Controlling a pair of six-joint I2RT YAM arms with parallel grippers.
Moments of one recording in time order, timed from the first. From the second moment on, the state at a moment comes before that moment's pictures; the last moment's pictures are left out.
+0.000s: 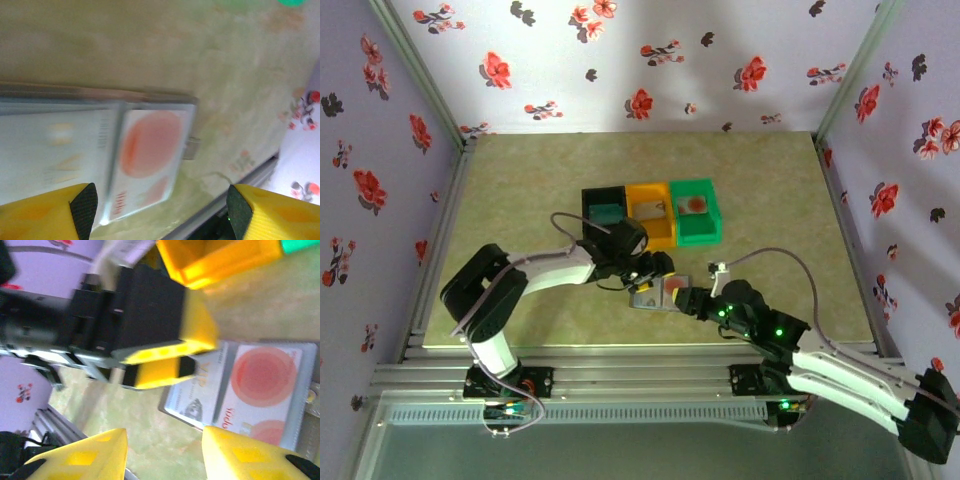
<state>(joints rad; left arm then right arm) -0.86 1.71 0.97 -0.17 0.37 -1.15 0.92 0.65 0.25 -0.08 -0.01 0.90</state>
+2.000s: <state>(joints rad) -0.89 1.71 0.93 -0.52 0.15 -1.08 0.86 1.45 0.50 0.11 -0.09 0.98</state>
